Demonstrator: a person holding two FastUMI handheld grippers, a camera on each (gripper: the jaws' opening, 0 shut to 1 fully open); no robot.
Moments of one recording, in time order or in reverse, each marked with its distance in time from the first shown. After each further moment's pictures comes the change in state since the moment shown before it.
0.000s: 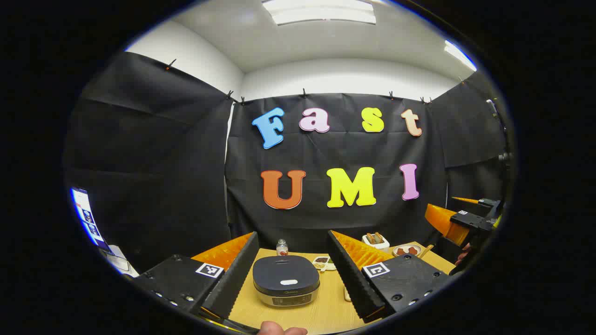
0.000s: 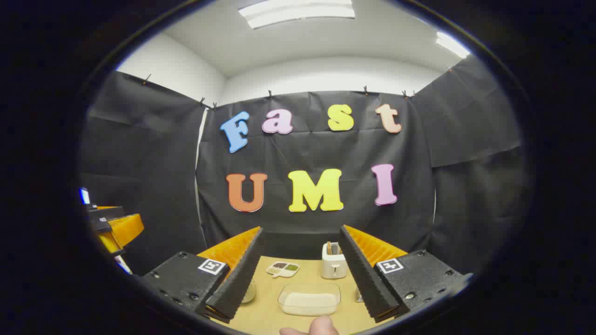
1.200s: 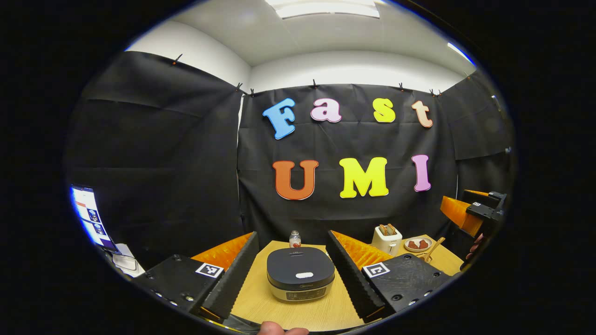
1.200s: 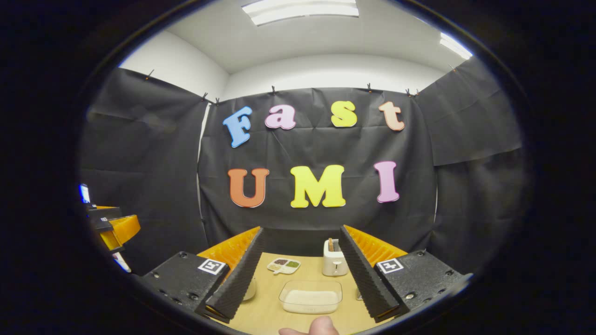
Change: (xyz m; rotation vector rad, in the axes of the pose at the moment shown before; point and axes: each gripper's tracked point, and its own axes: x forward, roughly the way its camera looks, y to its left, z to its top) left arm 0.003 0.032 -0.026 0.019 0.073 0.067; right arm 0.005 0.004 -0.015 -0.013 0.034 0.001
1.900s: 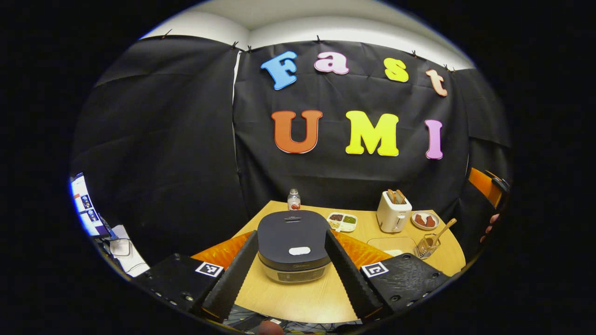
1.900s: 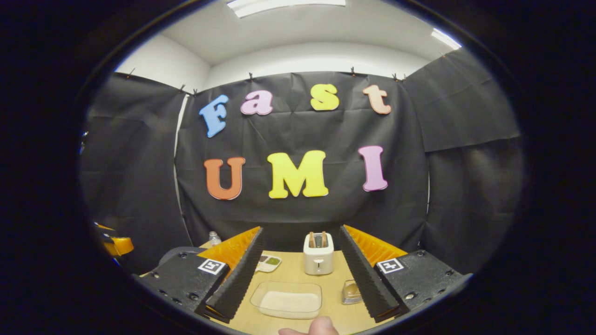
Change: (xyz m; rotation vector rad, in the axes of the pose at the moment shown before) left arm 0.068 -0.021 -0.090 -0.030 0.330 0.019; right arm 0.077 -0.088 -0.042 0.036 0.079 -0.074
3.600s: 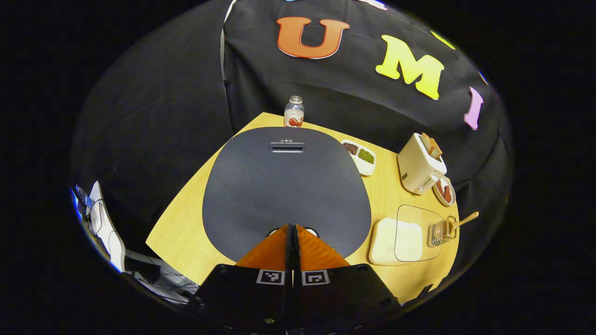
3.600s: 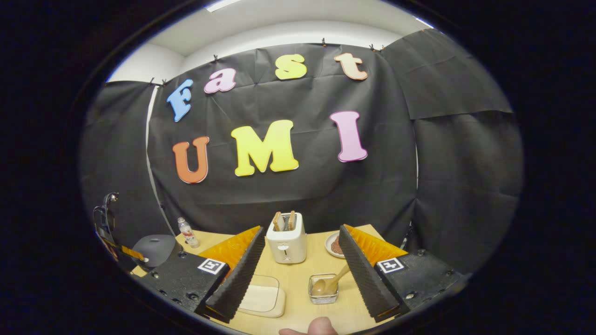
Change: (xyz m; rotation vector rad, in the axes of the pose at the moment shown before) left arm 0.145 -0.004 -0.127 -0.110 0.546 -0.030; right arm 0.069 -0.111 -0.058 0.066 0.129 -0.051
